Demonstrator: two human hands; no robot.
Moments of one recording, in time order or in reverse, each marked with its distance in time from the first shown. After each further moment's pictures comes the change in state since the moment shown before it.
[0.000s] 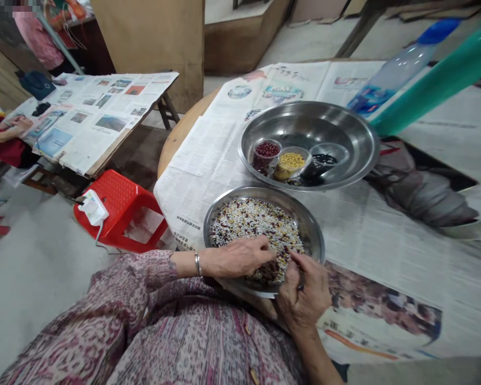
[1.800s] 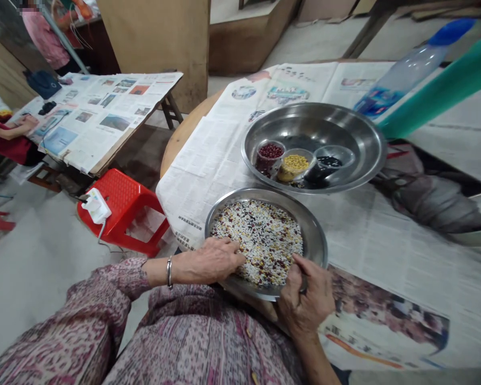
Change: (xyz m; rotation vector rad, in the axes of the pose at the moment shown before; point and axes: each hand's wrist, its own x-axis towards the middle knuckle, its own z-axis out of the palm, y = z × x) left_hand -0.053 0.001 -0.012 0.239 -0.063 -0.112; right_hand -0.001 0.001 -0.002 -0.040 -0.002 0.007
